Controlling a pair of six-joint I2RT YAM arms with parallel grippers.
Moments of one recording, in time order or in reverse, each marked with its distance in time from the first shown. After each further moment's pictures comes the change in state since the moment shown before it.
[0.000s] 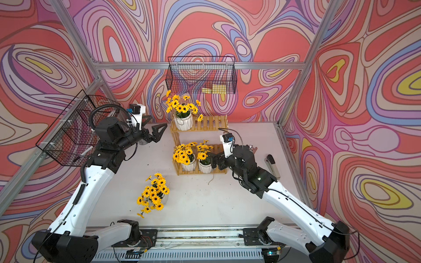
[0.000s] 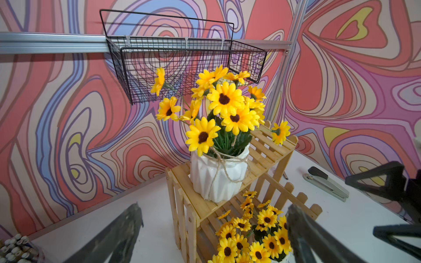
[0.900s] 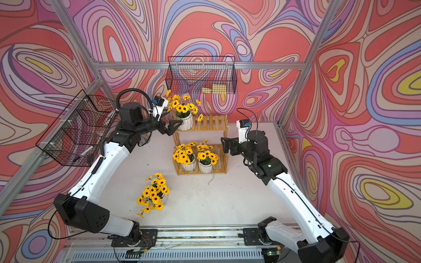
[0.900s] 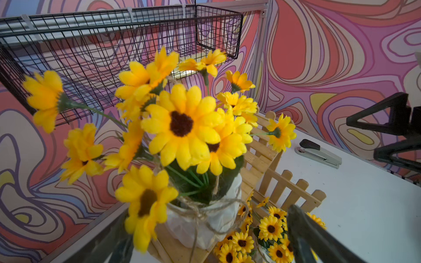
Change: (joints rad) left arm -0.105 0.296 0.287 -0.143 0.030 0.172; right arm -0.243 0.061 0.155 -0.132 -0.120 0.043
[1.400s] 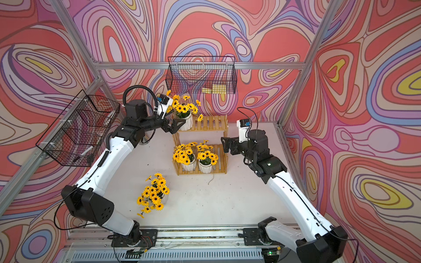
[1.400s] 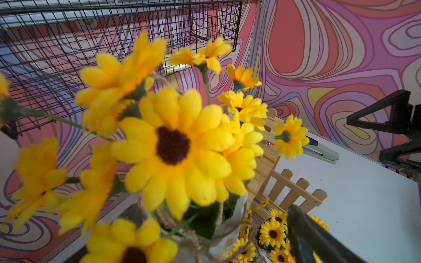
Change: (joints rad) left arm -0.016 0.084 0.084 -0.039 0.011 0.011; right arm -0.019 0.015 0.000 0.008 -0.032 0.008
